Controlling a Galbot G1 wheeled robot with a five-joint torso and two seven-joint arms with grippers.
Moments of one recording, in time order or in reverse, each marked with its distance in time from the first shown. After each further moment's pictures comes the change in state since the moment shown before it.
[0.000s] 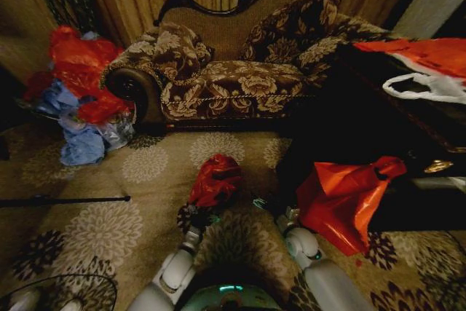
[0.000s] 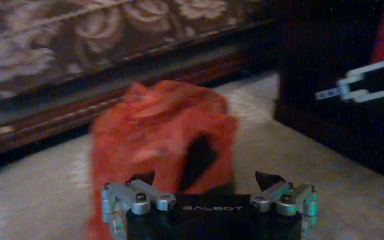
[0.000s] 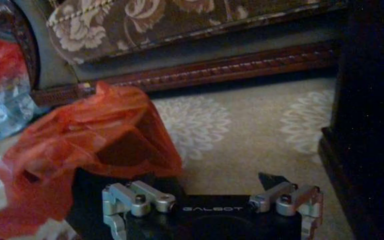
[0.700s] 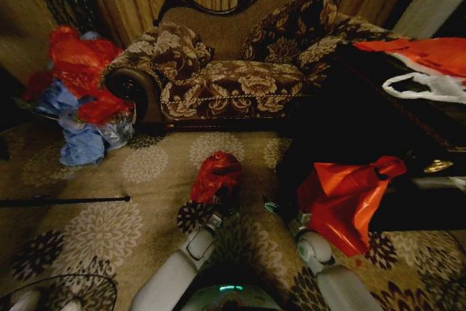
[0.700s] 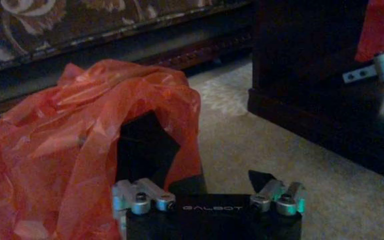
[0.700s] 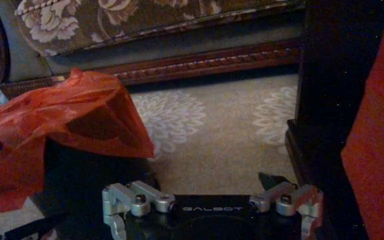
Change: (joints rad) left arm -0.258 -0.063 0.132 0.269 -0.056 -0.002 0.053; right arm -0.037 -0.015 0.066 -0.021 -0.003 0.011 -0.009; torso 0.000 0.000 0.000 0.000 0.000
